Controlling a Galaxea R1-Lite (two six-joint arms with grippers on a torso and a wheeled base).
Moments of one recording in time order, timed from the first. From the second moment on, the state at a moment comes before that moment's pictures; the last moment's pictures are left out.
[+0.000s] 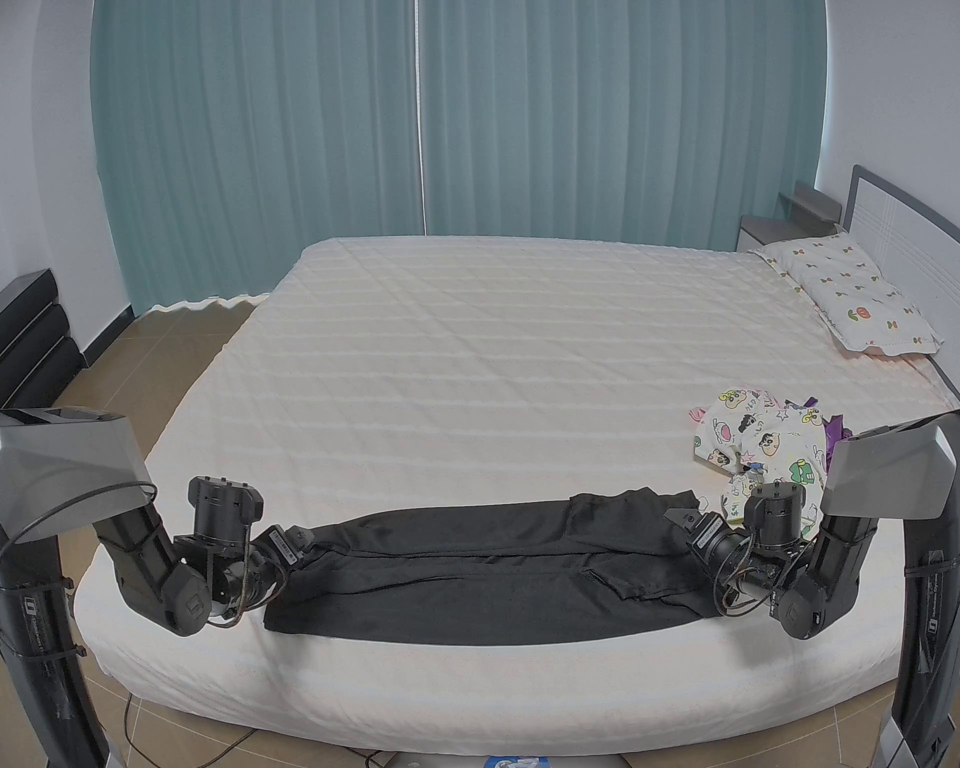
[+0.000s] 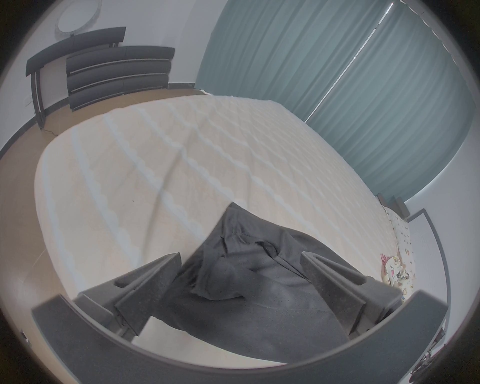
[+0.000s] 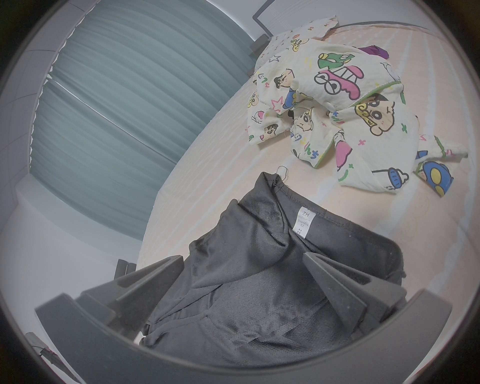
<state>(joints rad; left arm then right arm) -0.19 2.20 -0.59 -0.89 0.16 -0.80 0.22 2.37 -0.55 -1.32 -0.03 0.93</state>
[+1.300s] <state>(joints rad) -0.21 2.36 -0.82 -0.88 0.25 -0.93 0.22 2.38 -0.56 -1.32 -0.03 0.93</state>
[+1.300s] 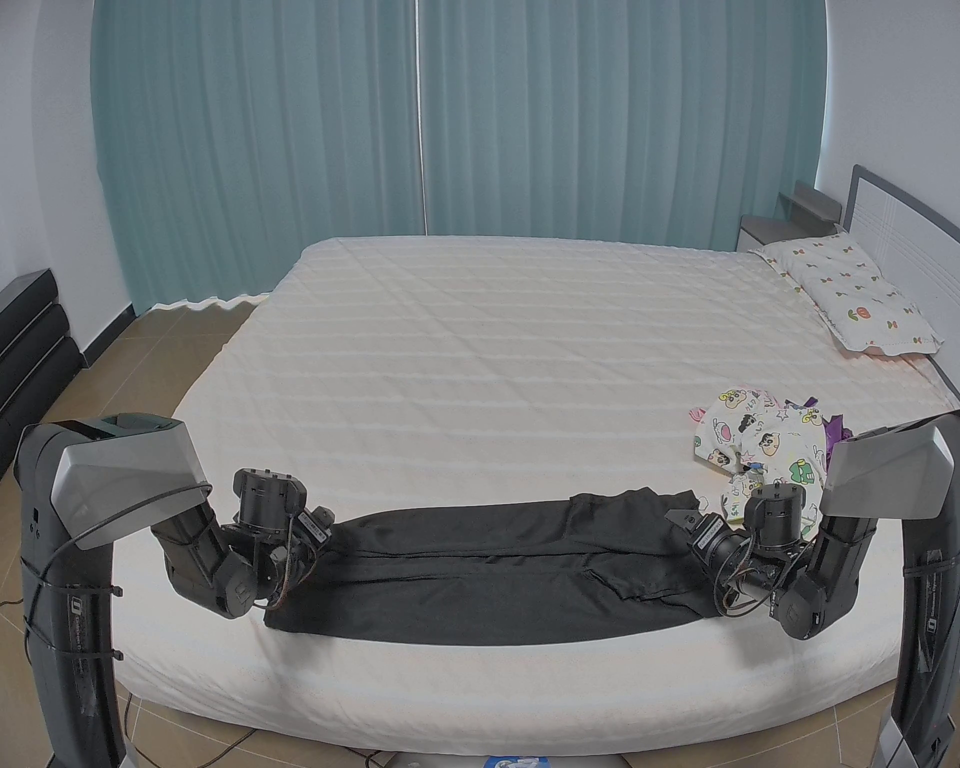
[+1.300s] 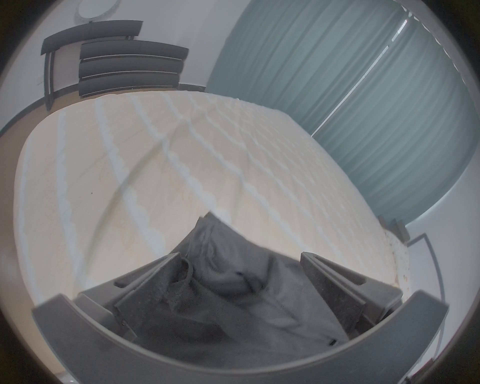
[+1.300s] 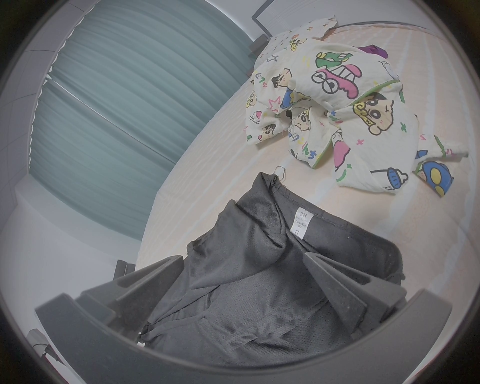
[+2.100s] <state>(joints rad) -0.19 2.26 -0.77 -0.88 0.24 -0.96 0.22 2.38 -0.55 -1.32 -0.03 0.93</state>
